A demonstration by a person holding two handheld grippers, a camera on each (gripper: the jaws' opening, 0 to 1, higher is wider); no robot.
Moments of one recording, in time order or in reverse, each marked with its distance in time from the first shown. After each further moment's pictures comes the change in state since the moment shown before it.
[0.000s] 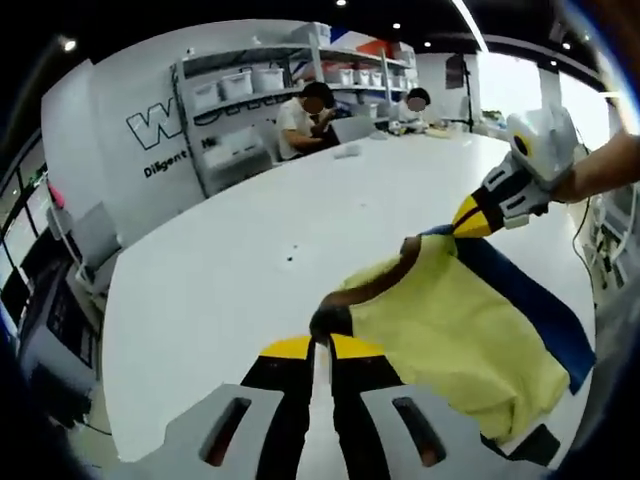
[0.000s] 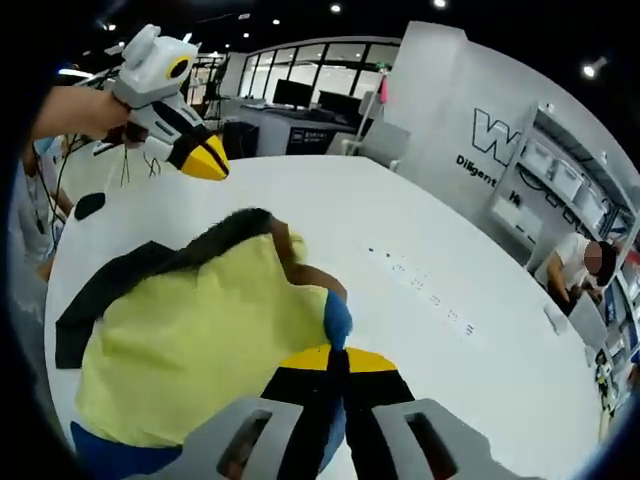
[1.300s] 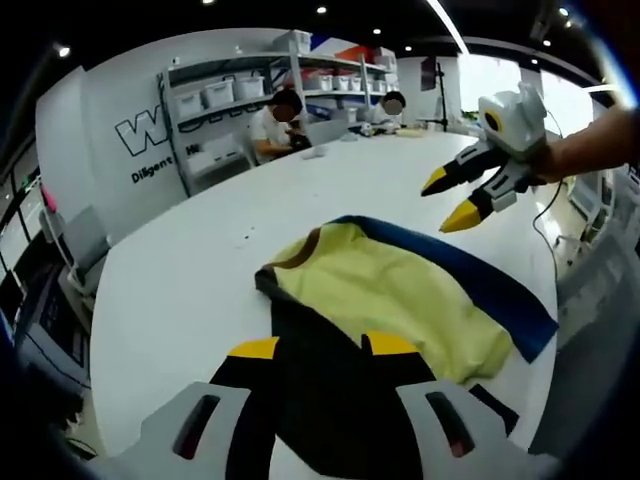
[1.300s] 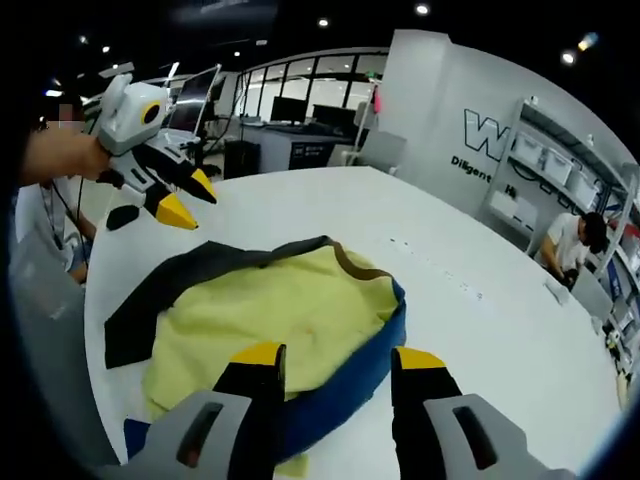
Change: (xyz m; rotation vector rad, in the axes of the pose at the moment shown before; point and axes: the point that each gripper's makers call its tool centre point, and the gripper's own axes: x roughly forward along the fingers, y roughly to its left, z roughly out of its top) left arm -0.075 -0.086 -0.057 0.015 -0.018 -0.053; right arm -0.079 0.064 -0.032 0.092 -0.045 0.008
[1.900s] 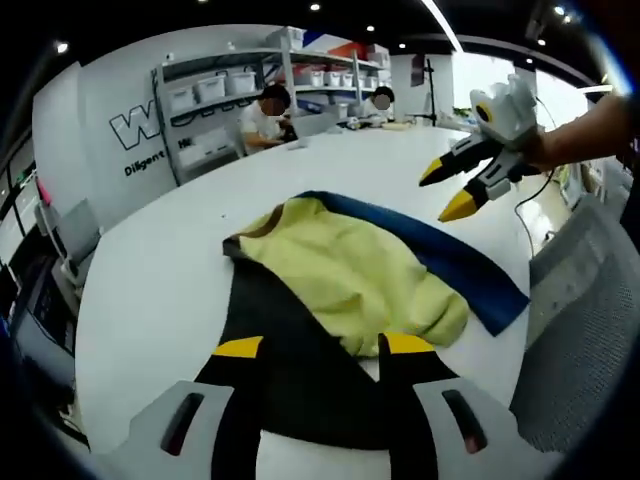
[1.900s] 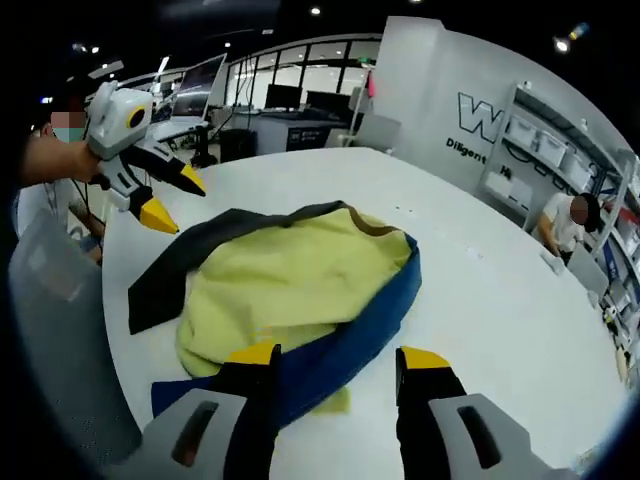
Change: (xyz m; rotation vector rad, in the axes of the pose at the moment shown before) left arm -0.025 -0.054 -0.045 -0.015 0.027 -0.043; right arm -0.038 0.037 -0.053 0.033 0.077 -0.006
